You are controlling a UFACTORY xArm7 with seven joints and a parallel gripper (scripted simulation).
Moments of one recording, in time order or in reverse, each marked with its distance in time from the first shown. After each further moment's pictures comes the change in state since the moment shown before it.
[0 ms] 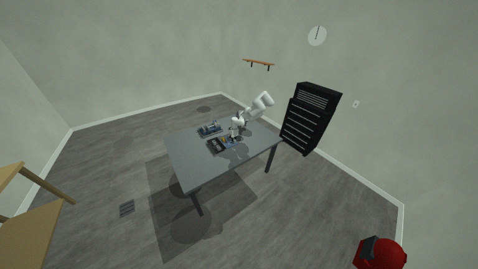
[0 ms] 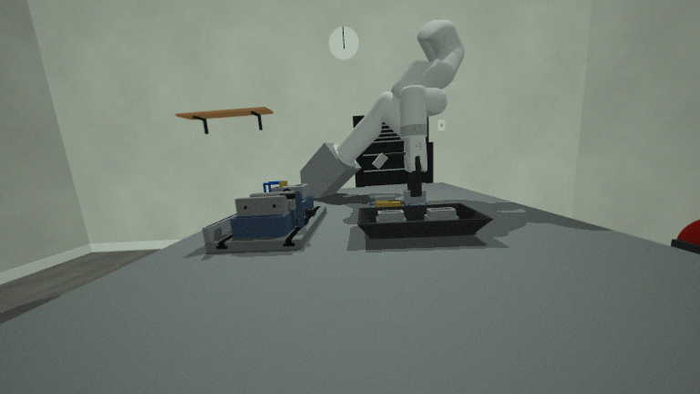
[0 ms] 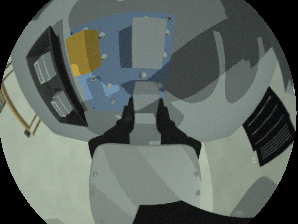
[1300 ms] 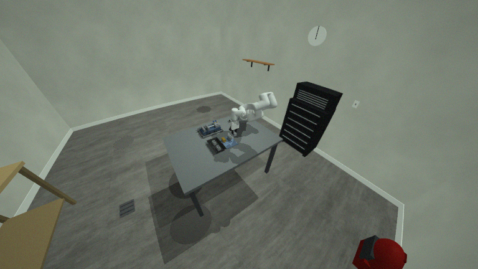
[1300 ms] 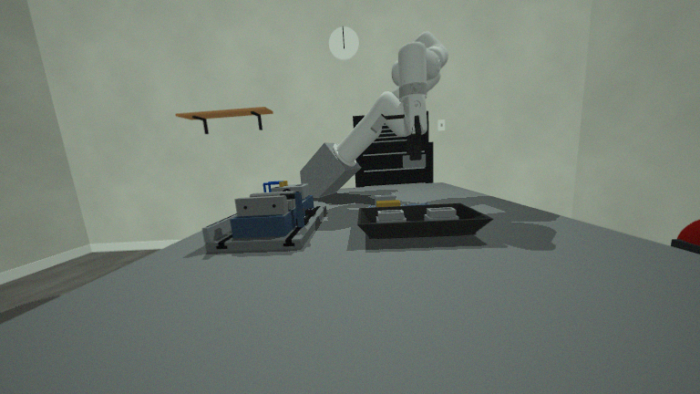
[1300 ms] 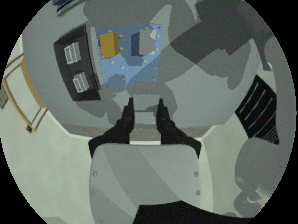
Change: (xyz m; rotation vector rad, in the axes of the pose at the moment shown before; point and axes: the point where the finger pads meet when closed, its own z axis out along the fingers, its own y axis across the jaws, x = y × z) arm 0.000 0.000 -0.106 -0.002 -0.001 0.001
